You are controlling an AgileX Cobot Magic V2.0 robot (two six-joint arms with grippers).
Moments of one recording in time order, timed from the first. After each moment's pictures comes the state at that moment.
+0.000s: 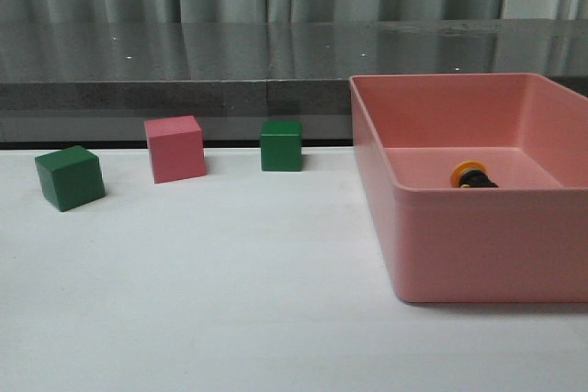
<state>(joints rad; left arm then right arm) -0.02 0.00 0.00 0.06 0.07 0.03 0.02 -0.01 0.02 -0.08 0.14 0.07</state>
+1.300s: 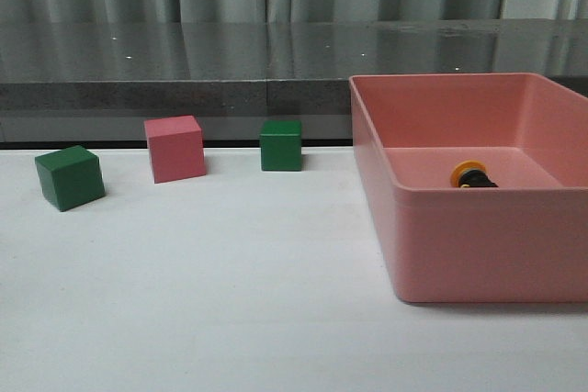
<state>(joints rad) -0.02 0.00 0.00 0.06 0.07 0.03 0.02 0.52 -0.72 0.06 0.68 0.03</state>
